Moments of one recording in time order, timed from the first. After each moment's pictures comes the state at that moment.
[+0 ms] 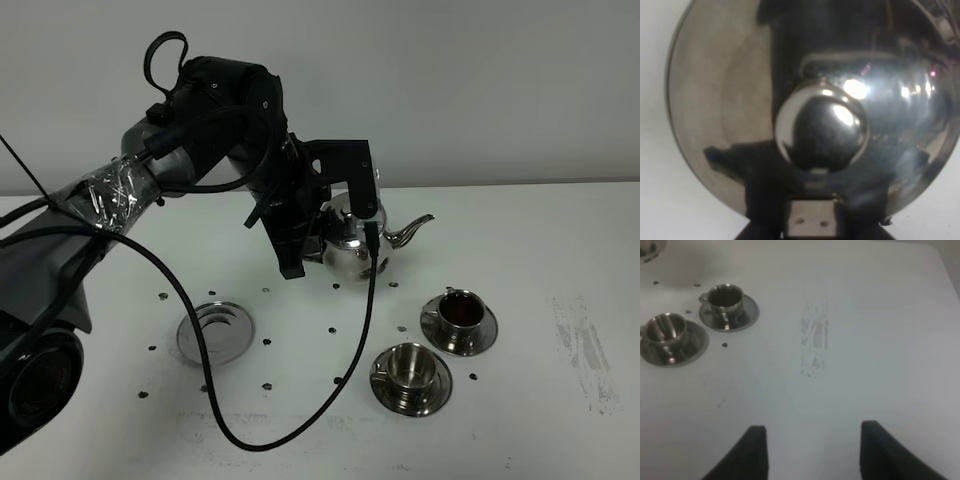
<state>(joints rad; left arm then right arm) -0.50 2.34 -2.23 -0.07 1.11 1.08 -0.02 0.00 -0.49 0.06 1.08 -0.13</state>
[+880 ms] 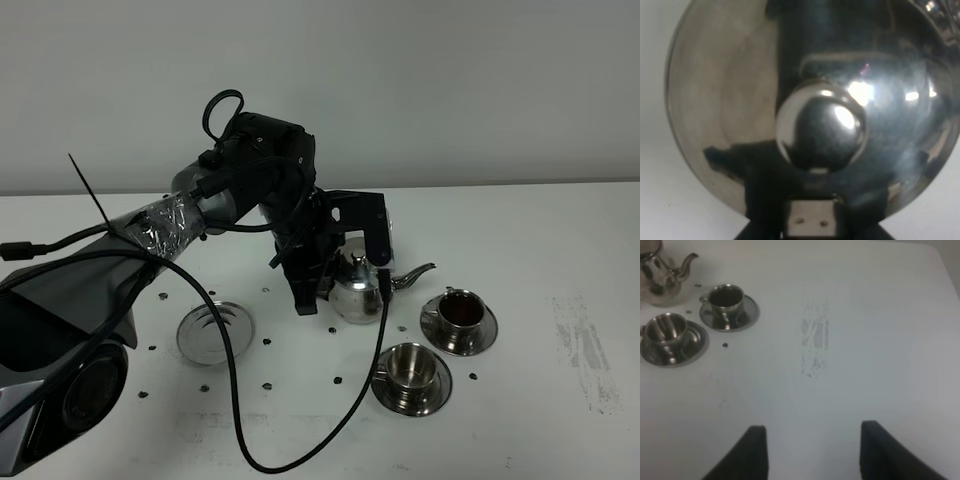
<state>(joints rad) -0.53 2.46 -2.23 -0.03 1.06 1.07 -0.02 0.00 -0.49 0.06 1.08 -0.13</state>
